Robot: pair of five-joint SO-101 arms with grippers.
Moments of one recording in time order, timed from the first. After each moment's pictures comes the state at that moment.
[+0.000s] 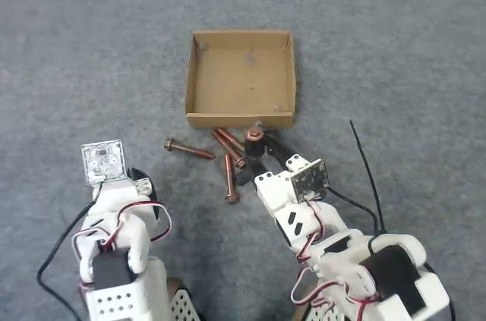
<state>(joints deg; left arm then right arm) -17.1 -103.3 90.6 68.0 4.7 -33.0 -11.2 94.4 -68.5 -0.4</state>
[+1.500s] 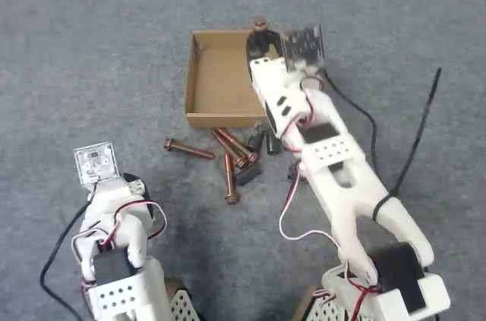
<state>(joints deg) -22.0 -103.3 97.1 62.7 4.7 -23.9 -10.5 34.5 -5.4 -0.4</state>
